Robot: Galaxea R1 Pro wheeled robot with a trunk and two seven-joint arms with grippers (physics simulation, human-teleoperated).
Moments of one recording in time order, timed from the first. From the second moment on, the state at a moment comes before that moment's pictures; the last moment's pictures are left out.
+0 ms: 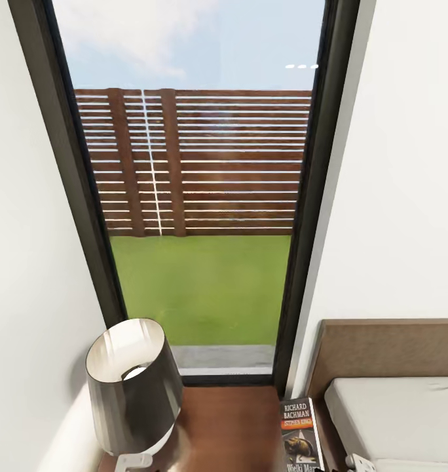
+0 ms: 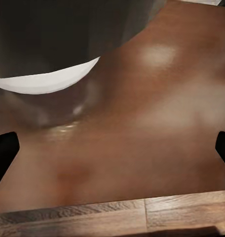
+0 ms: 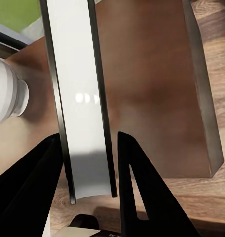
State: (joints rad) left arm -0.36 0.07 -0.16 -0.17 0.27 -0.18 -0.25; right arm -0.40 -0.22 -0.09 -0.09 -0.30 0.03 0.70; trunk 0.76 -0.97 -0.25
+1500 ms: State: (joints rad) left arm -0.38 0.12 -0.17 -0.69 0.26 0.29 -1.24; right arm -0.40 -0.23 -0.10 -0.10 -0.30 0.09 0.72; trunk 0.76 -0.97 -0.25
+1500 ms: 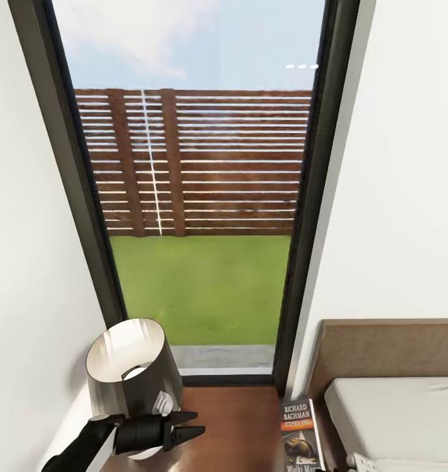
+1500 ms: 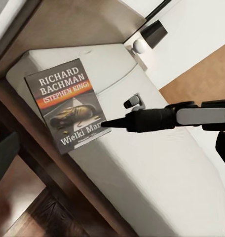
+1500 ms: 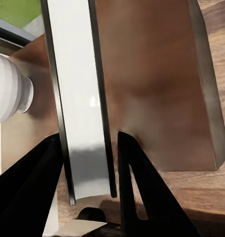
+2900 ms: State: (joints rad) left arm -0.38 0.10 -0.17 -0.67 0.27 0.29 -1.16; right arm -0.41 -0.01 -0.10 -0.37 -0.49 0.72 0.71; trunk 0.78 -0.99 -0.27
